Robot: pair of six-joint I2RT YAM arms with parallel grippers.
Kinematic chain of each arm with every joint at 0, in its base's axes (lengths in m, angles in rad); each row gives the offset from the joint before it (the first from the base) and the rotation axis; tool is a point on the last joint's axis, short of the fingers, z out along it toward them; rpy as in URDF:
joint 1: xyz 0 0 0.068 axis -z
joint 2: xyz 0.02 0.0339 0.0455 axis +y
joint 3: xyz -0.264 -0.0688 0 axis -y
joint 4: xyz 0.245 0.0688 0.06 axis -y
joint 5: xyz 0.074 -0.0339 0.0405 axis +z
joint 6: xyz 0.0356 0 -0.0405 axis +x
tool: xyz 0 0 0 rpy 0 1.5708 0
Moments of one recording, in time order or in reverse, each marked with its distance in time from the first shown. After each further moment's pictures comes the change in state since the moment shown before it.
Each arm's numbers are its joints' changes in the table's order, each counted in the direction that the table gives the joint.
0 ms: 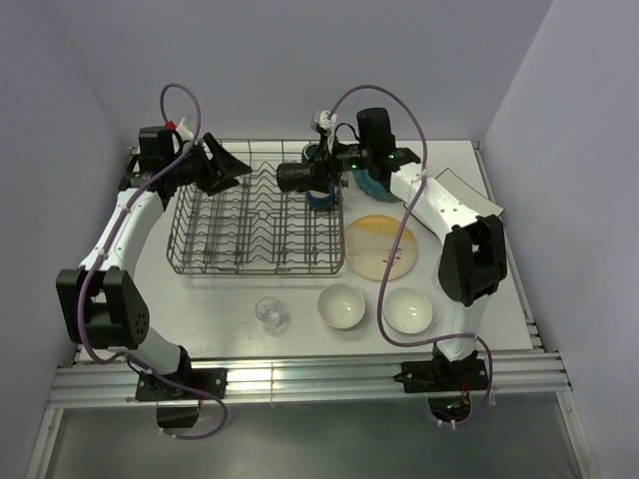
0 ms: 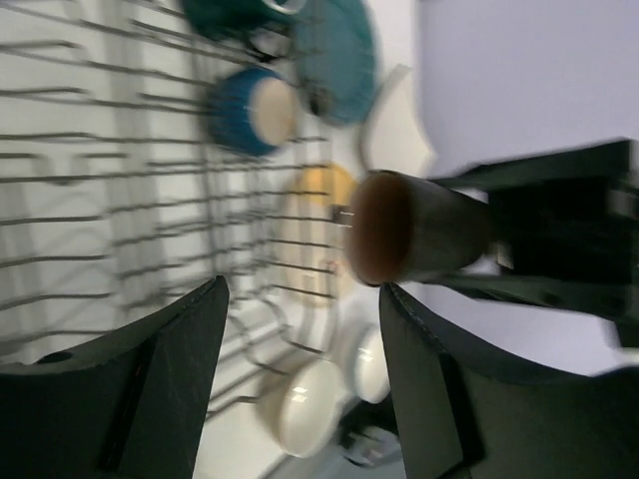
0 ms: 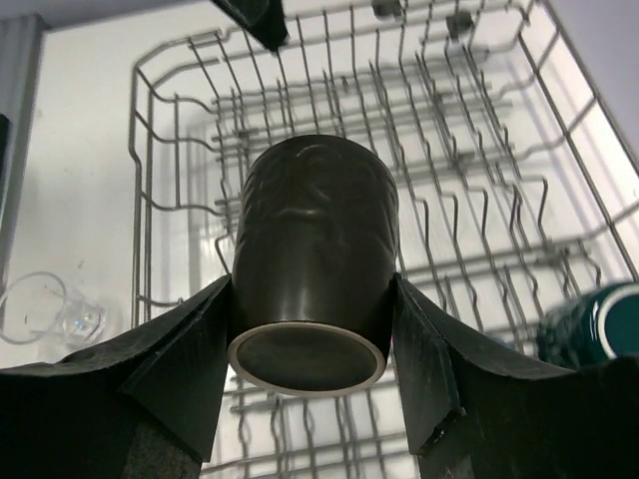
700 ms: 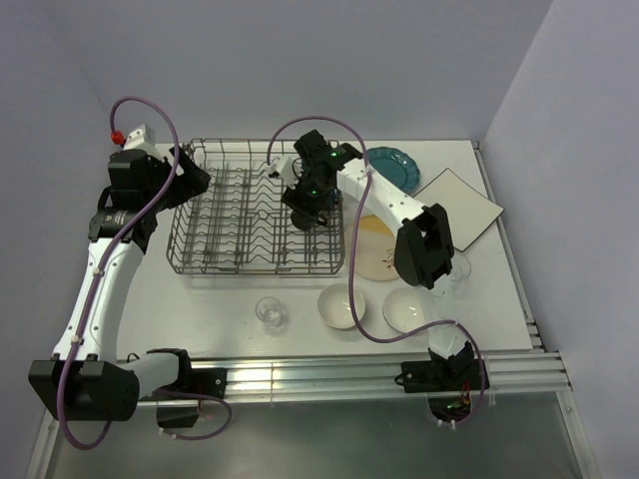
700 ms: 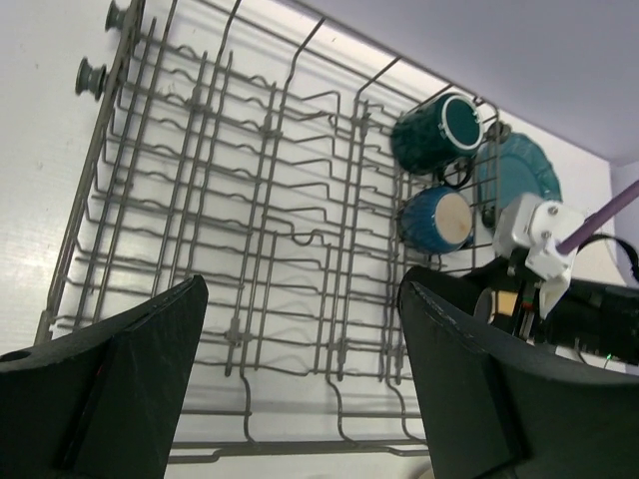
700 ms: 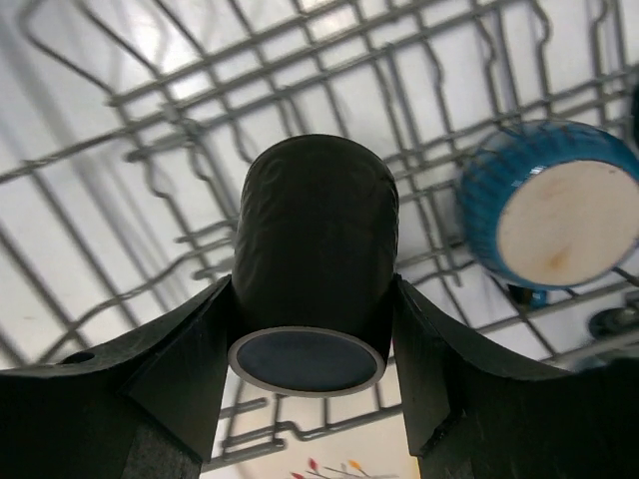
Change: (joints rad) left arm -0.002 -0.397 -0.141 -0.131 0.631 0.246; right arm -0.213 0.297 0.414 -0.785 -0.705 -0.194
